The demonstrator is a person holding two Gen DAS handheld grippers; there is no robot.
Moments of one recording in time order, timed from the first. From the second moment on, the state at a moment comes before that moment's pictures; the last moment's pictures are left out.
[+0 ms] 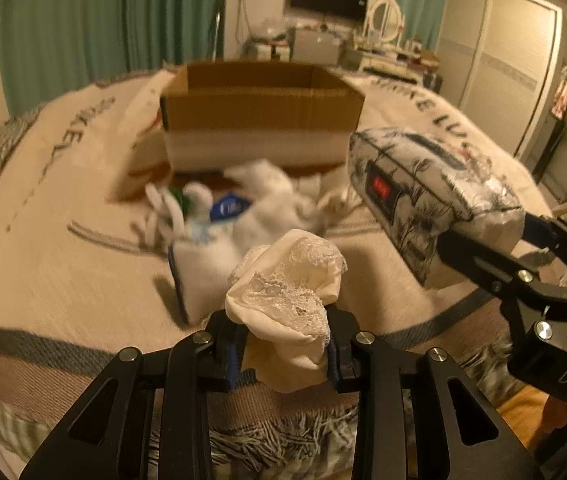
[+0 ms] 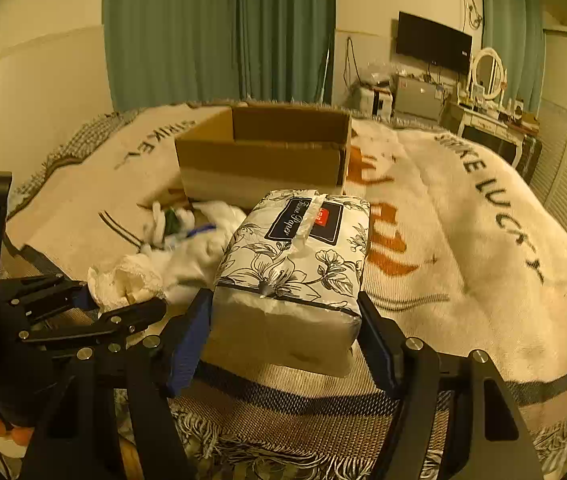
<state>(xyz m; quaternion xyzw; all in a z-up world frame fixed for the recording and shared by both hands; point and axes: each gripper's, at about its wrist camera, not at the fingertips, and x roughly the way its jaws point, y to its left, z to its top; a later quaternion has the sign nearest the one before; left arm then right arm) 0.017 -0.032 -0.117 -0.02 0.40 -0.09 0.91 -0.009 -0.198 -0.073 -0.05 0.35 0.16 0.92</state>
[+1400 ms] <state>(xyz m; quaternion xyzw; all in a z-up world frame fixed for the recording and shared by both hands) 0.254 -0.013 -0.070 0.06 0.31 -0.08 0.95 0.240 -0.174 -0.043 -0.01 0.31 0.20 0.93</state>
